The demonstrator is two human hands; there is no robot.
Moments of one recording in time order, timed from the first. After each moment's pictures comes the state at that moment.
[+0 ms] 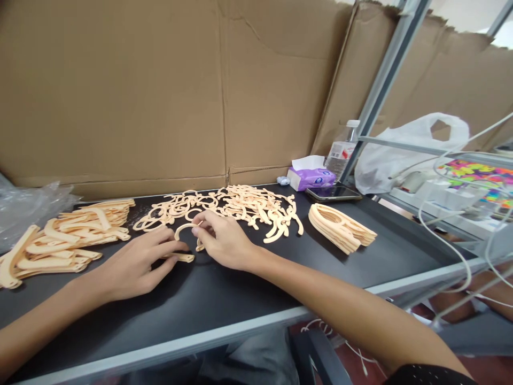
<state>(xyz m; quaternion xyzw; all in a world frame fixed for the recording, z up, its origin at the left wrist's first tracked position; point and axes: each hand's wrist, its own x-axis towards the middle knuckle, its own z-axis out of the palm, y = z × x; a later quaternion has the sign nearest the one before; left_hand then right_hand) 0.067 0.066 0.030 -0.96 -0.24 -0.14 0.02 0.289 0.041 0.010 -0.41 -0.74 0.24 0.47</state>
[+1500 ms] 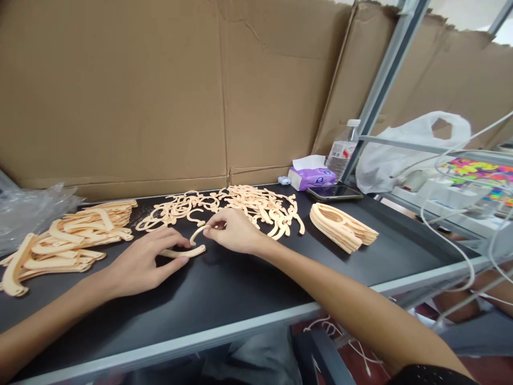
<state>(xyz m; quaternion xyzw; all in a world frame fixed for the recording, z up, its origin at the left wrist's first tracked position) 0.072 0.066 0.027 -0.94 -0.30 -0.17 -0.04 0.309 0.055 0.019 -0.48 -0.75 0.23 0.39</state>
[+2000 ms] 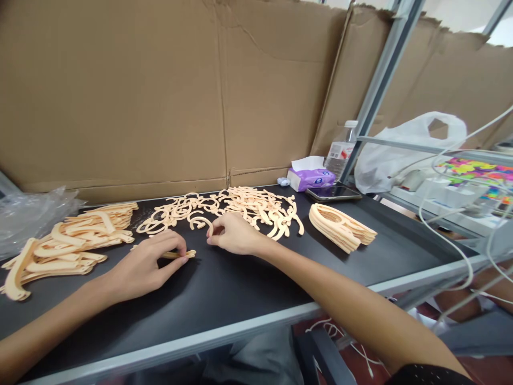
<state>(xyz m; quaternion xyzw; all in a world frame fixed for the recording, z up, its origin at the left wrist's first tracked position) 0.072 0.065 0.024 -0.94 -0.28 -0.19 -0.05 0.308 0.053 0.024 -0.48 -0.74 0.31 0.34</state>
